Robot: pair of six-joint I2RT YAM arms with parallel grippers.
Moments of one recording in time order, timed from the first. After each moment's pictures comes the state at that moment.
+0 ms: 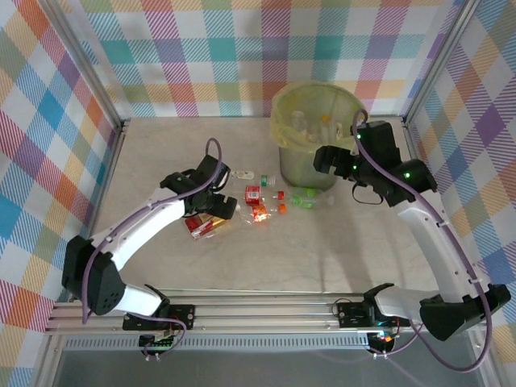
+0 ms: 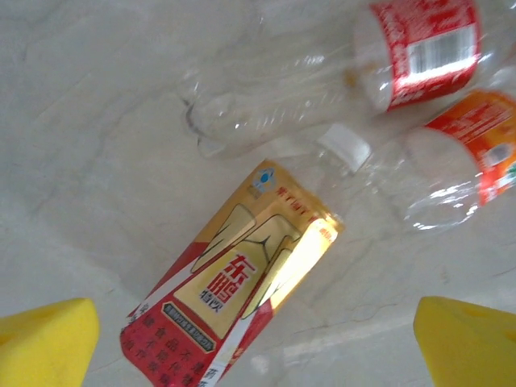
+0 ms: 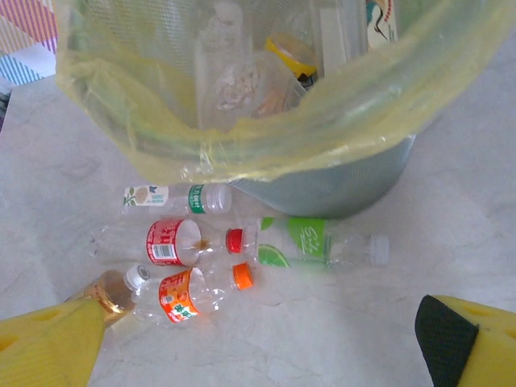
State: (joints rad) left arm -0.57 1.43 1.19 -0.92 -0.23 -0.18; right arm 0.41 1.20 1.47 -1.00 0.05 0.52
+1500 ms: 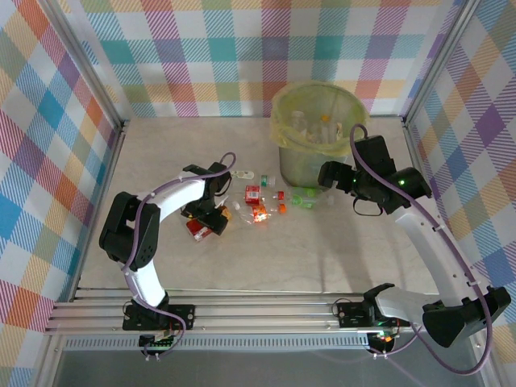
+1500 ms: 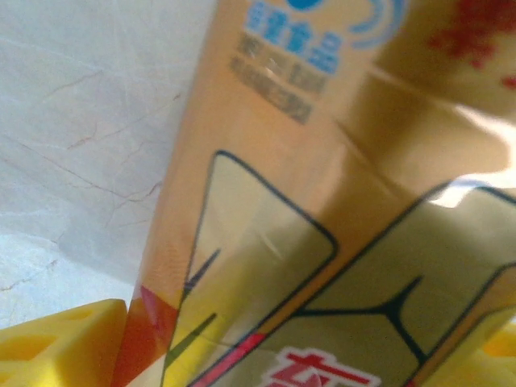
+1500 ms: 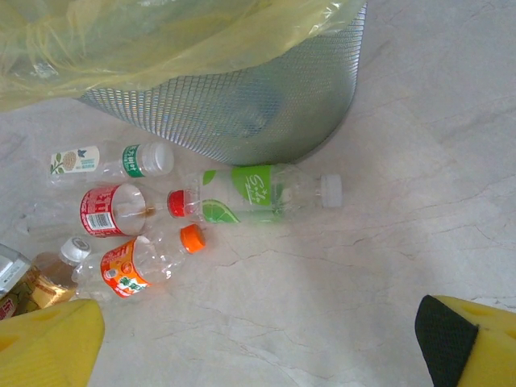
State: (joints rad) left arm -0.45 1.79 1.22 -1.08 -0.14 0.02; right arm 0.41 1.17 1.35 -1.06 0.10 0.58
